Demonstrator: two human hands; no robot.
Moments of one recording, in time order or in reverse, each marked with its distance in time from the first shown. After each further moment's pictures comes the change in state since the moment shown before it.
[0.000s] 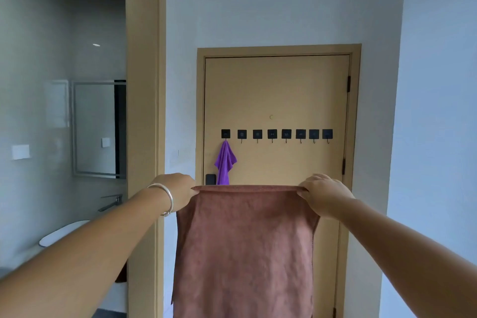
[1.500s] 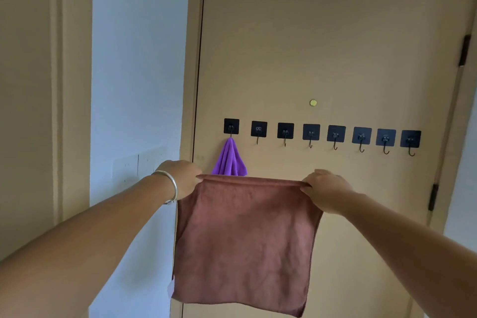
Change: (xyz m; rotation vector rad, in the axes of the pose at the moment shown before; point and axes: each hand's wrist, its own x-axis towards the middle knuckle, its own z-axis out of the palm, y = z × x) left_hand 0.518 -0.100 0.207 0.022 0.066 0.040; right_hand 0.516 0.030 0.236 -0.009 -0.039 -0.012
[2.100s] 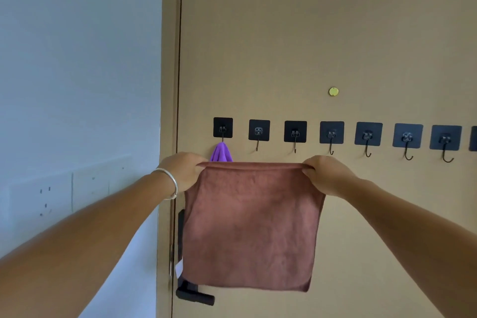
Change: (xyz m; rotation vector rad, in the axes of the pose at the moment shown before) left_hand 0.189 0.012 0.076 -0.391 0.159 -0.024; right_hand 0.201 0.064 0.070 0.273 0.098 0.012
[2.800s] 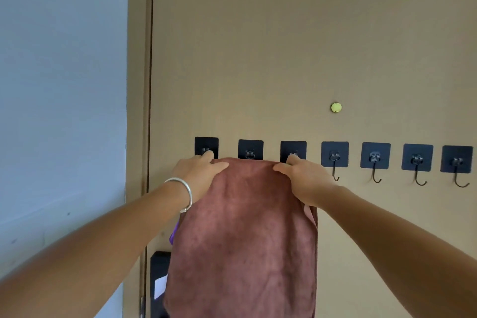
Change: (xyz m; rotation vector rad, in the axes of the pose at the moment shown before) left_hand 0.122 0.008 0.034 0.309 0.132 0.200; right_hand 0.094 -0.015 0.013 -0.339 0.088 -0.183
